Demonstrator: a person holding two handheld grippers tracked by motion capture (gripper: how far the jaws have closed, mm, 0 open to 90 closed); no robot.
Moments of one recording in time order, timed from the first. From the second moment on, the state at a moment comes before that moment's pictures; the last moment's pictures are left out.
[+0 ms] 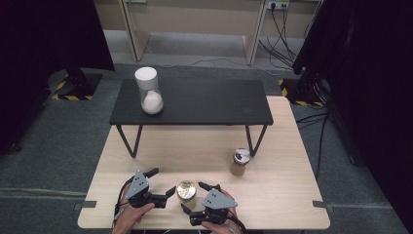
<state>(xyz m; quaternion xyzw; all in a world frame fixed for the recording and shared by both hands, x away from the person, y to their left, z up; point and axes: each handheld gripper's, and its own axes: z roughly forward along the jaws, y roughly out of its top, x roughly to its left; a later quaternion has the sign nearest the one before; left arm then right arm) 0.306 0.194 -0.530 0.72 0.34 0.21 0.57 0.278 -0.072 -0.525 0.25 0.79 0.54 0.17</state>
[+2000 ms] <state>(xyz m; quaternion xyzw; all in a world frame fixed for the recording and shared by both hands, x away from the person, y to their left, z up) 0.306 0.194 -0.530 0.72 0.34 0.21 0.57 0.293 -0.067 -0.499 0.25 0.79 0.53 0.16</state>
